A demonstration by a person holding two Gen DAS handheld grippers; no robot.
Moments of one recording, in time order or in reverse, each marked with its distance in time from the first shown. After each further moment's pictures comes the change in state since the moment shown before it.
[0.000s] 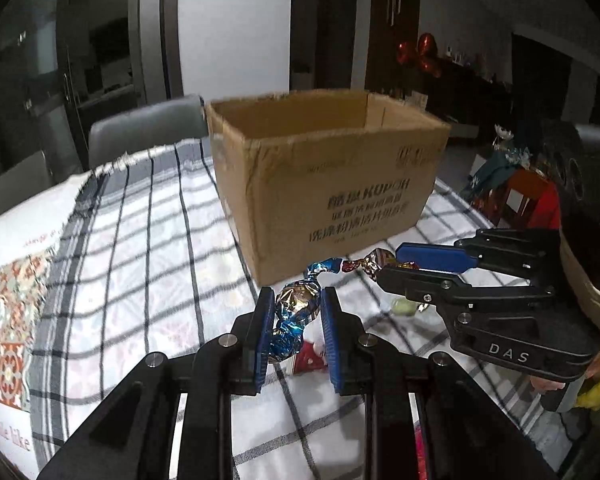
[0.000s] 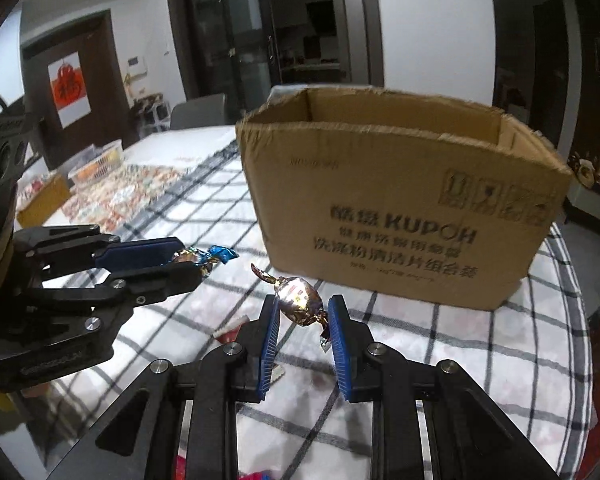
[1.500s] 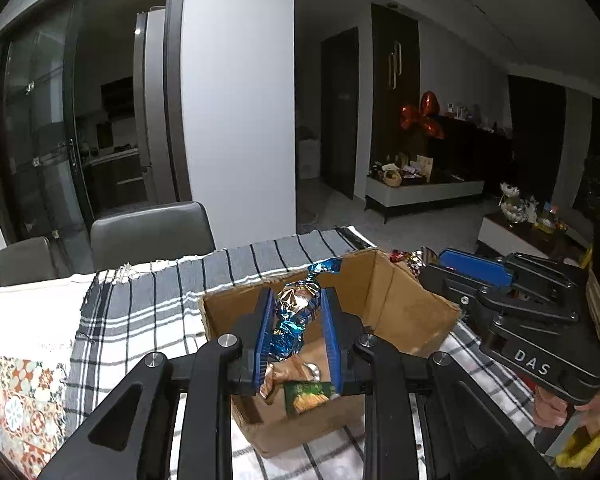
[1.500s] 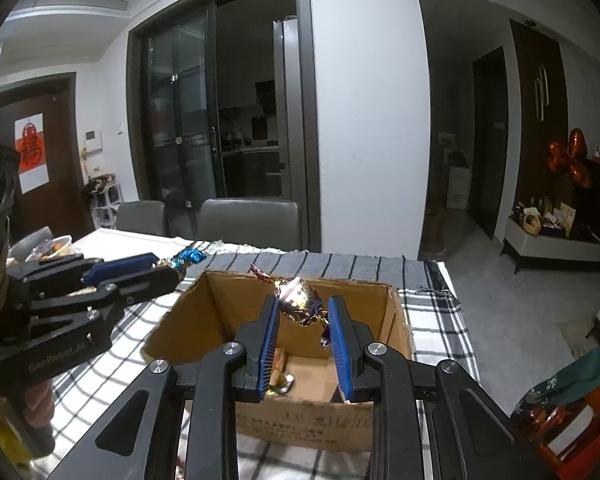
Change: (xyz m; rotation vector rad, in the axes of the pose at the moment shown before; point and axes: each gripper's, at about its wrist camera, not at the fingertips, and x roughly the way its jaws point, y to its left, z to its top) left arm 0.005 -0.005 0.149 0.014 -0.228 0.046; right arm -0.061 -0.060 0.115 0.044 -0.289 -0.202
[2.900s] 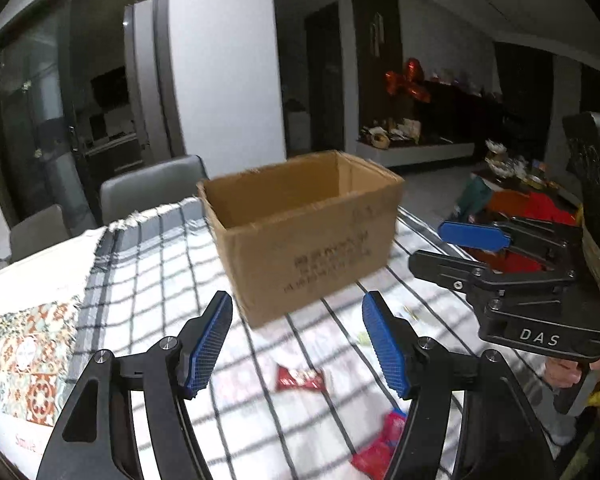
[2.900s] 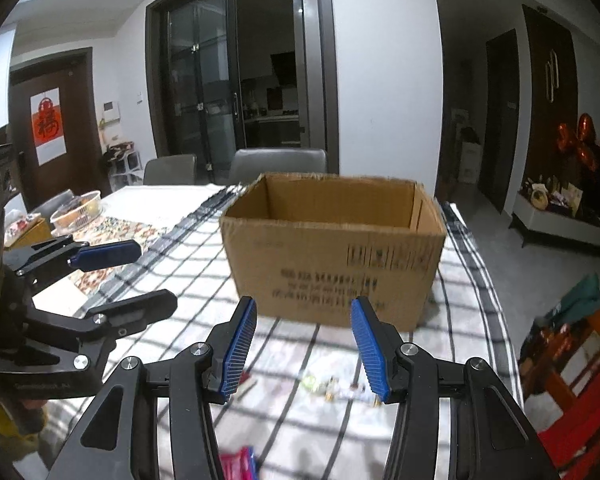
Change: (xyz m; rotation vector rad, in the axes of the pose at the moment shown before) left arm -0.098 -0.033 -0.117 0.066 0.097 -0.029; right arm -0.079 0.046 -0.105 -0.016 0.107 0.049
